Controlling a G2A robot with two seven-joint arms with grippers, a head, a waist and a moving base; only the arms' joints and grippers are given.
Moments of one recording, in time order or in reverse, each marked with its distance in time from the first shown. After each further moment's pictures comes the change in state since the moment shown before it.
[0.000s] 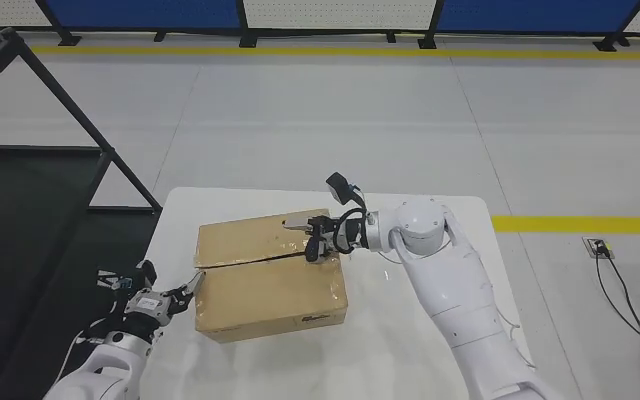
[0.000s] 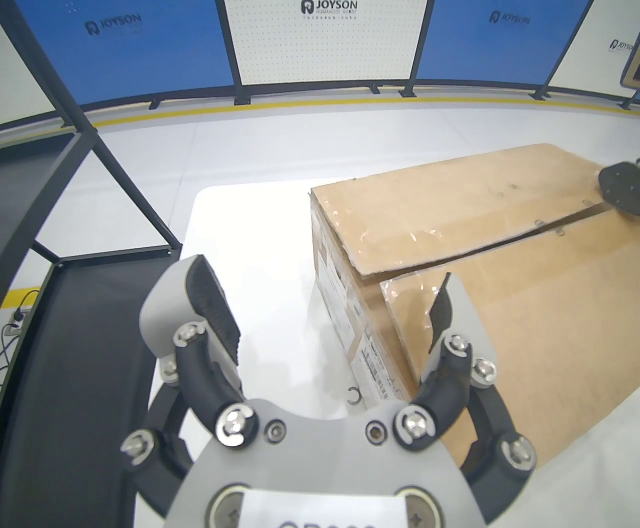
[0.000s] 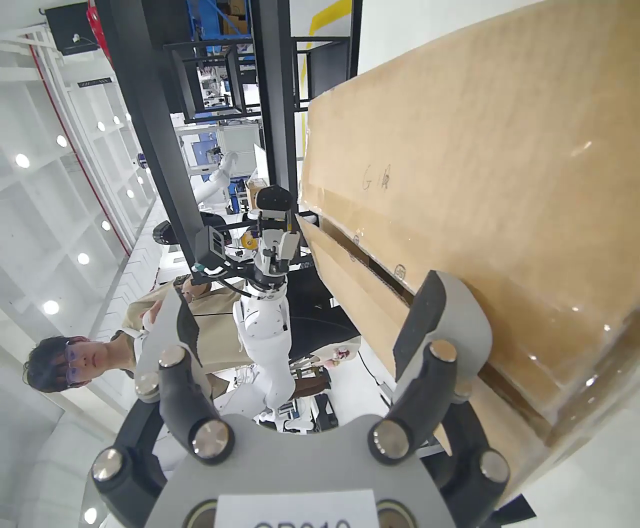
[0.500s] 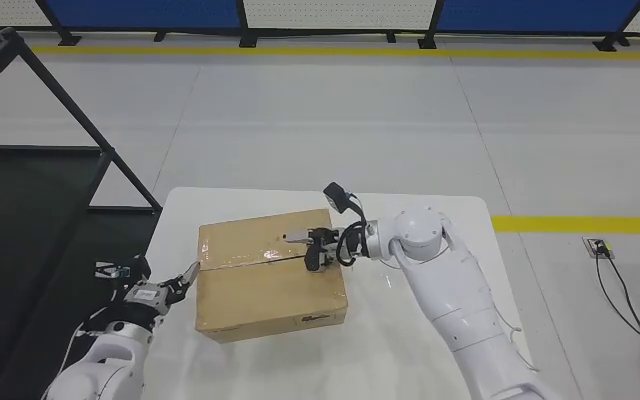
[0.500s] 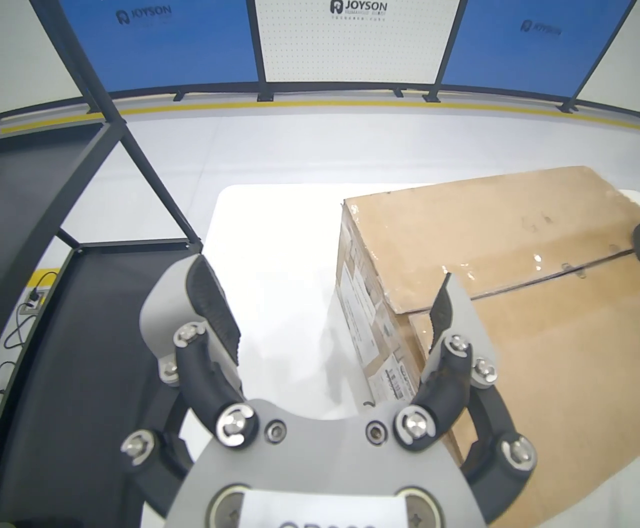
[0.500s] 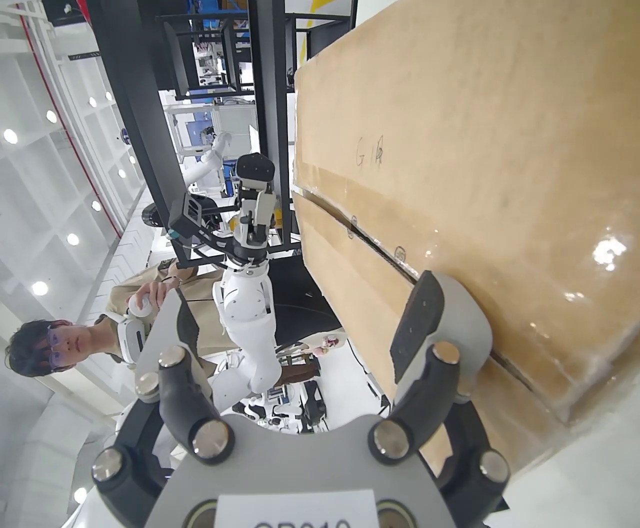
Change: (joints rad) left arm -0.079 -0.005 0.051 0.057 0.058 0.095 -0.045; right arm -0.010 0.017 -0.040 0.022 0.021 -0.096 0.025
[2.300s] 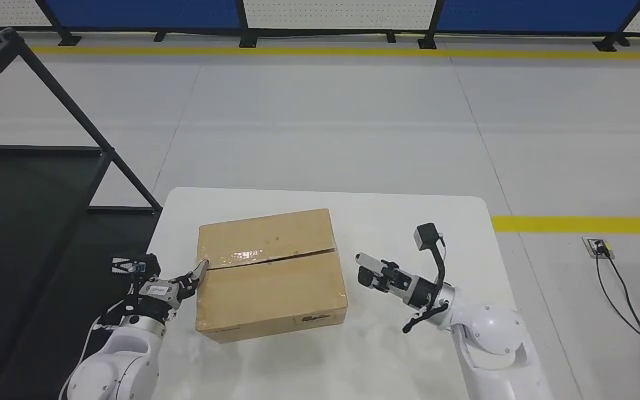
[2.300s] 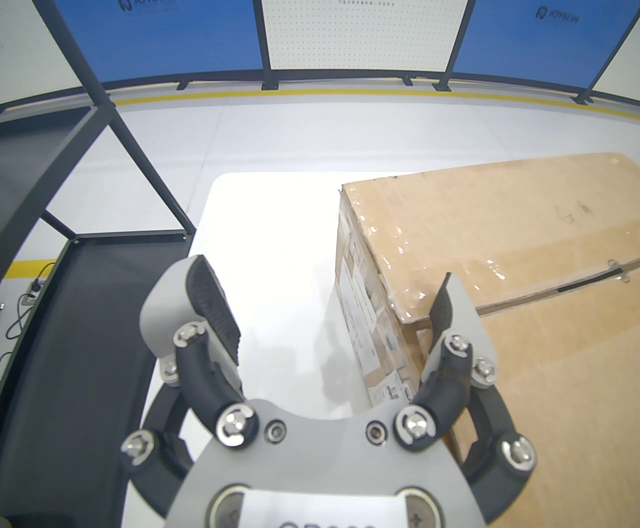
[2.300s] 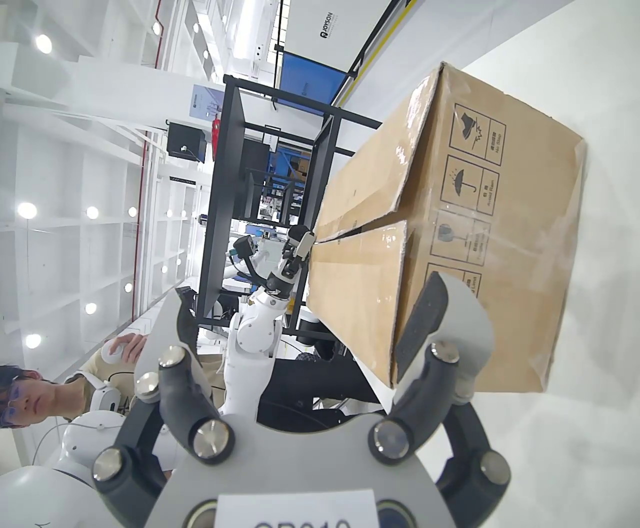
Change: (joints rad) left arm -0.047 -0.010 0.047 0.067 0.012 0.019 0.017; right arm -0.647 0.118 0.291 -0.697 0.004 -0.172 -0.326
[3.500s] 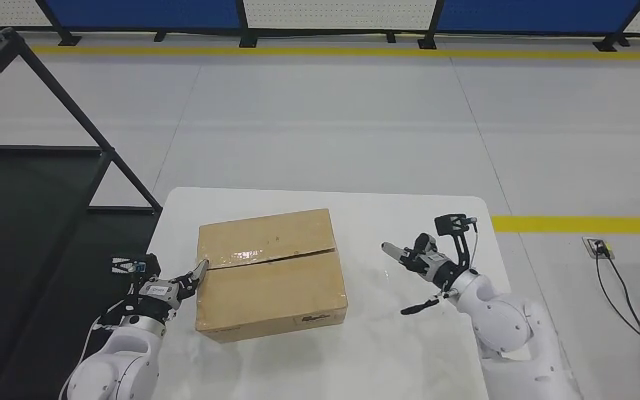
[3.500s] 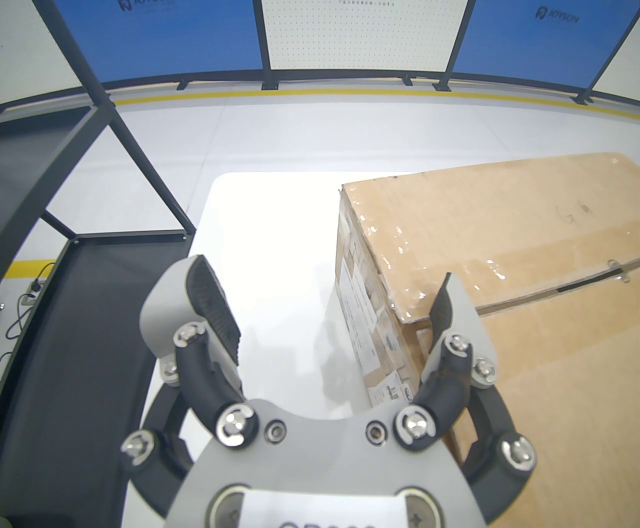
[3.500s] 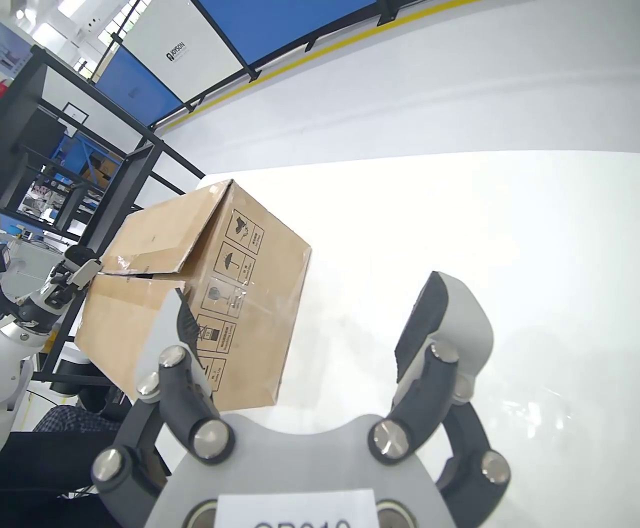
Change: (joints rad) left arm 0.000 0.000 0.000 0.000 0.000 0.000 0.000; right arm 0.032 0.058 0.047 -0.009 -0.713 -0.130 -0.245
